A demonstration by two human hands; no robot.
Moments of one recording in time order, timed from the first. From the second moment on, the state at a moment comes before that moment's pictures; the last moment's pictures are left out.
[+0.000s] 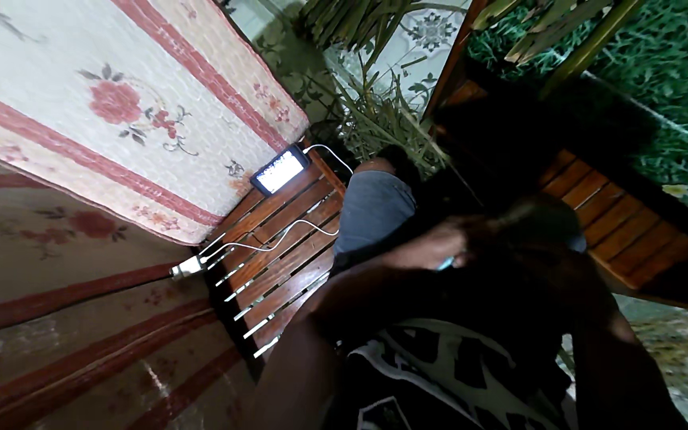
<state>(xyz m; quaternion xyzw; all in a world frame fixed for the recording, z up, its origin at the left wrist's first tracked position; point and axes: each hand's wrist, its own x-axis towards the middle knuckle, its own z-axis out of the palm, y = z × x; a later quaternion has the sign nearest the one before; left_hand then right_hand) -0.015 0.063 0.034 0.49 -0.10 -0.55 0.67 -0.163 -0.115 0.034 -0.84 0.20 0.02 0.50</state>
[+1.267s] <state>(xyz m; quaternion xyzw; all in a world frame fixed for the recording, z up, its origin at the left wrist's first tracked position) -0.004 0.063 0.031 0.46 -0.02 -0.53 0.71 -0.174 -0.125 0.031 -0.85 0.22 0.11 0.47</state>
